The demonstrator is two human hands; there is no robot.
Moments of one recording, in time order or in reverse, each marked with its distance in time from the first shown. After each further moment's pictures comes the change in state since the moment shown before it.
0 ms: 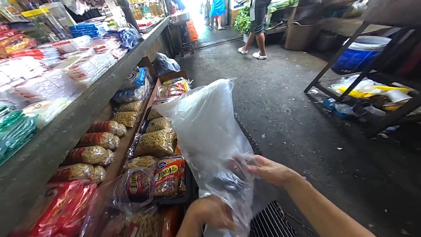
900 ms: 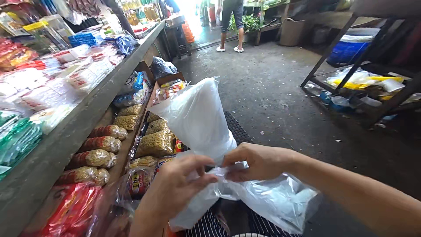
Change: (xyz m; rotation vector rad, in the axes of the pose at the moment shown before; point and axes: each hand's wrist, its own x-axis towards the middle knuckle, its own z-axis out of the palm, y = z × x) left_hand -0.081 0.082 -0.044 0.454 0.865 0.563; right_hand 0.010 -0.102 0.035 -0.701 -0.328 -0.437
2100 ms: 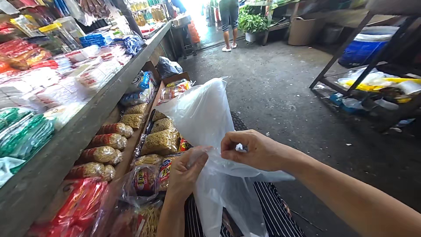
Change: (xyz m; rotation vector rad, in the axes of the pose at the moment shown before) left_hand -0.015 -0.049 0.054 -0.693 0.365 -0.209; right_hand 0.015 -0.003 0.002 -0.001 0.247 0.088
